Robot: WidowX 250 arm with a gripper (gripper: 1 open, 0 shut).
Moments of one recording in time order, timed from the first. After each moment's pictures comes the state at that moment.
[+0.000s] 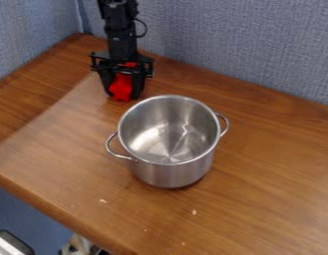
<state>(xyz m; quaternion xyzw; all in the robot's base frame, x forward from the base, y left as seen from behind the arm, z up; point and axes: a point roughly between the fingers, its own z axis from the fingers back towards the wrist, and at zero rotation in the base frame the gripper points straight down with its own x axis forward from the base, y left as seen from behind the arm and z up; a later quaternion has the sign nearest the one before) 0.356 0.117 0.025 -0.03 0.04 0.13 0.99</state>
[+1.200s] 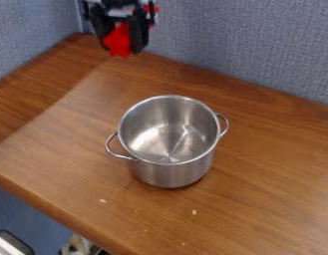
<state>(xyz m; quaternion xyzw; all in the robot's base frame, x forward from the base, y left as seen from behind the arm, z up) 0.317 0.073 0.161 -0.05 -0.04 0.03 1.00</state>
